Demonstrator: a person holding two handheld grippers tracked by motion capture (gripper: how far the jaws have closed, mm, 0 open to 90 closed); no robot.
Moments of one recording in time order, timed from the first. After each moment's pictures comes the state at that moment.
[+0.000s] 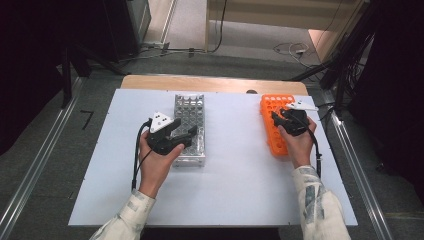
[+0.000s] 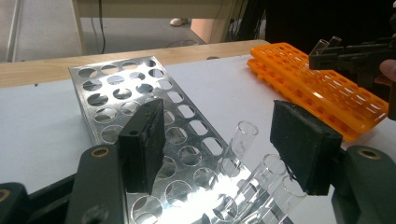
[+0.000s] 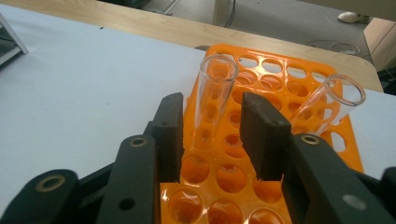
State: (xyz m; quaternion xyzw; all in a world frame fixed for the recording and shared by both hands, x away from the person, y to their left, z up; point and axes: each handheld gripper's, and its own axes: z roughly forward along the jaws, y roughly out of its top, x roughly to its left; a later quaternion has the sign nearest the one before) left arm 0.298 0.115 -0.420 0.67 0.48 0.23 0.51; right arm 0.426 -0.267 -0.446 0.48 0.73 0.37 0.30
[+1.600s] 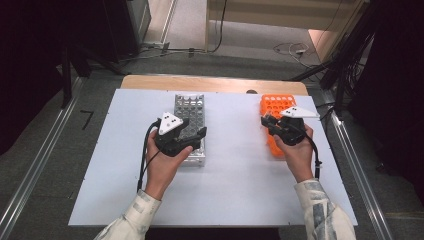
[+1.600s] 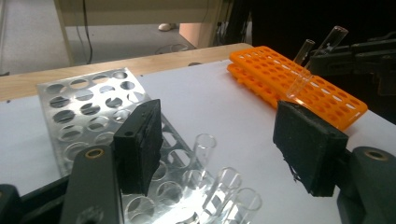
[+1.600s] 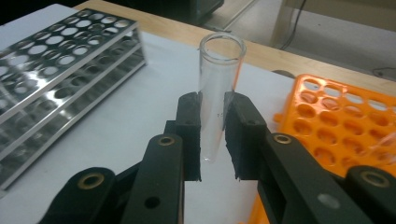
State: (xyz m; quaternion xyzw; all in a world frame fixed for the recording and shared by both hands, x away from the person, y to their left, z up) left arm 0.292 0.088 -0.410 0.69 0.45 0.23 0.52; right arm 0.367 -0.238 -0.413 0.40 0.77 0.43 0.24
